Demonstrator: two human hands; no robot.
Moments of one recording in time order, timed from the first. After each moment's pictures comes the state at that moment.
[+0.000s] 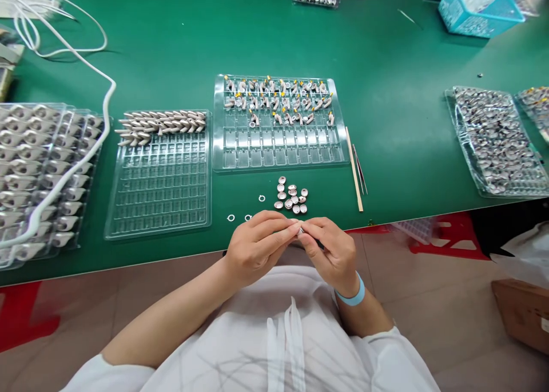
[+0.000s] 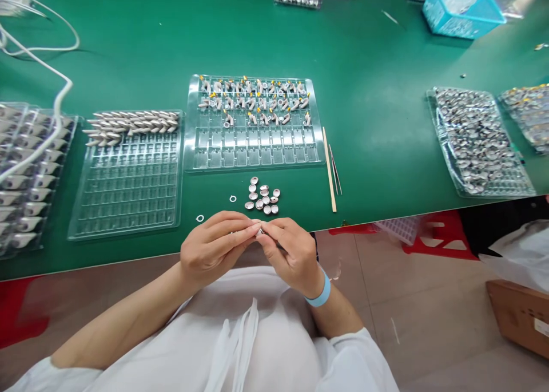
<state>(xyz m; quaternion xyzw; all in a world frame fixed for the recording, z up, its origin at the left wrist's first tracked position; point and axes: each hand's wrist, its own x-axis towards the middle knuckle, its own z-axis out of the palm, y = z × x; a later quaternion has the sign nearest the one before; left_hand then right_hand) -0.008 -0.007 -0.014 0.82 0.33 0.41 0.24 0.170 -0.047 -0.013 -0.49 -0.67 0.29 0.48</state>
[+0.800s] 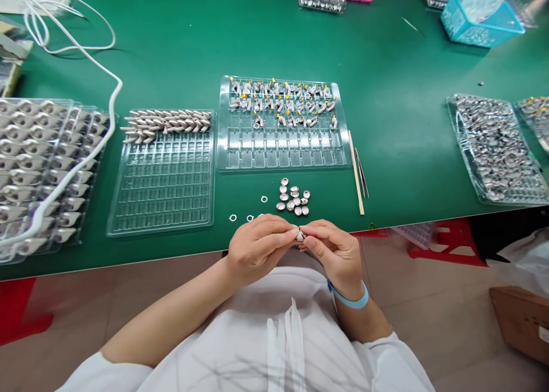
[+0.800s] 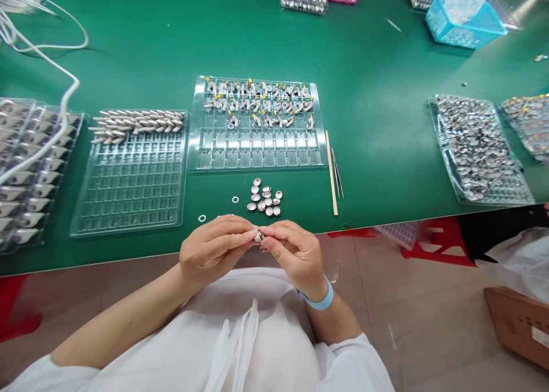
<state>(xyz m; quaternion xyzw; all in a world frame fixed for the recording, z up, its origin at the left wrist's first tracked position) -0.006 -0.004 -0.017 0.81 0.26 0.48 0.22 0.170 -0.051 -0.015 -0.47 -0.48 0.52 0.53</state>
